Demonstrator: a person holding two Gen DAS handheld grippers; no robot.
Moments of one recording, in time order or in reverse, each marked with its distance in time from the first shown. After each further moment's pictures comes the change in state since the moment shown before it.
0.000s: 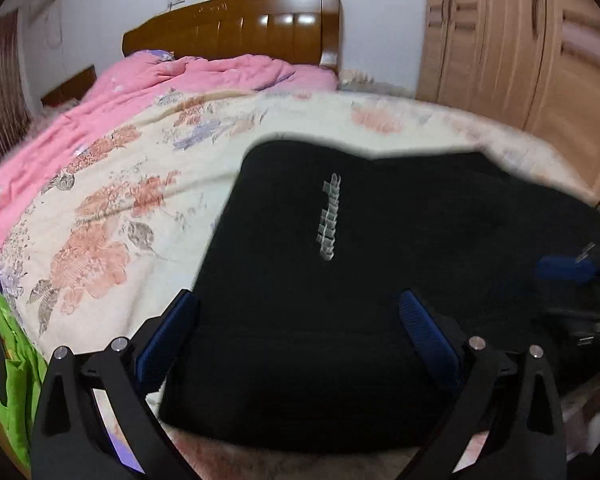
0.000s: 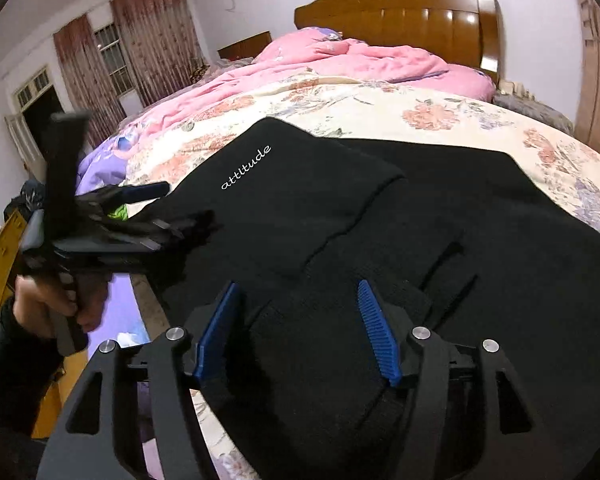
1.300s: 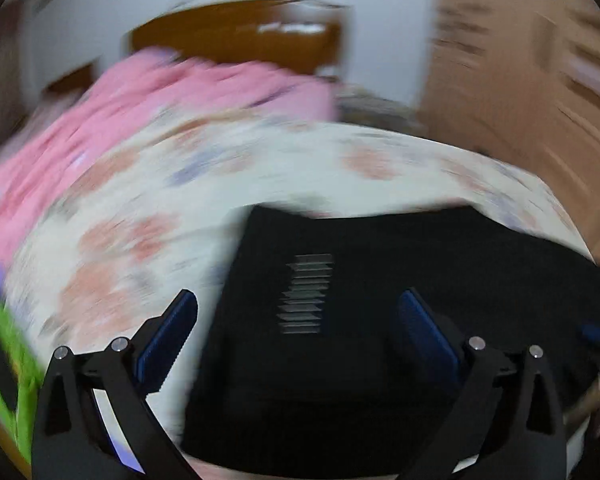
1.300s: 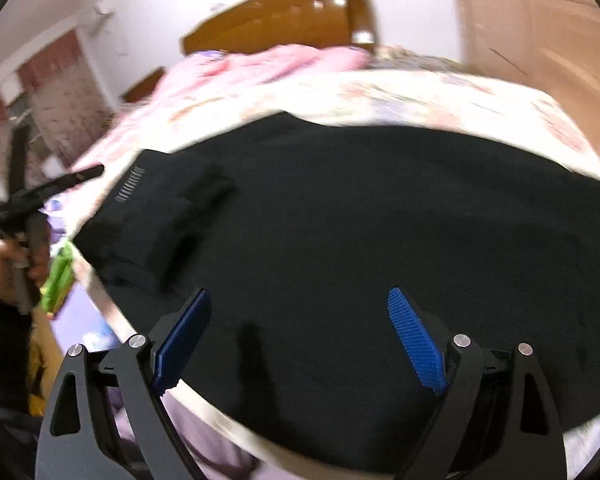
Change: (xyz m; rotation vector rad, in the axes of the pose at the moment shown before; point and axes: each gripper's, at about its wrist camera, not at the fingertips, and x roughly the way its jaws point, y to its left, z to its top) left arm -0.012 -0.040 0.052 0.041 0.000 -0.035; right arm -0.123 -0.101 -0.098 0.312 -0.014 -0.236
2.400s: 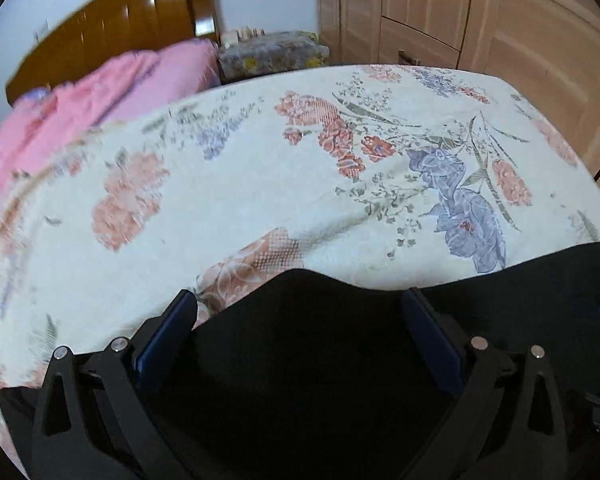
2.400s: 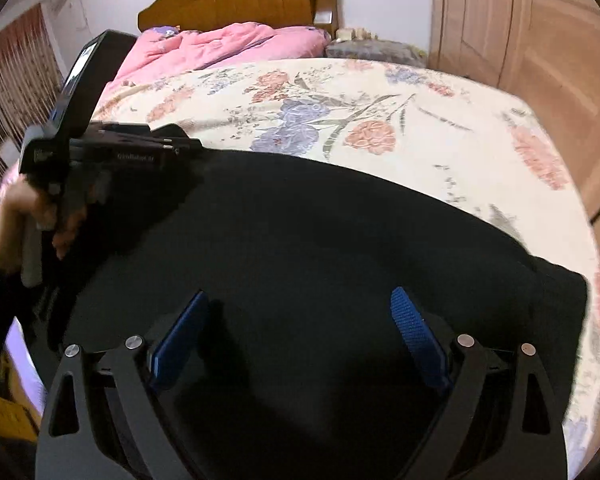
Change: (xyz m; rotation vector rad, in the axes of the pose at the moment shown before) left arm 0.205 -0.191 0.089 0.286 0.218 -0.080; right arm 0.045 -0.056 0.071 -0.030 0.082 -0.200
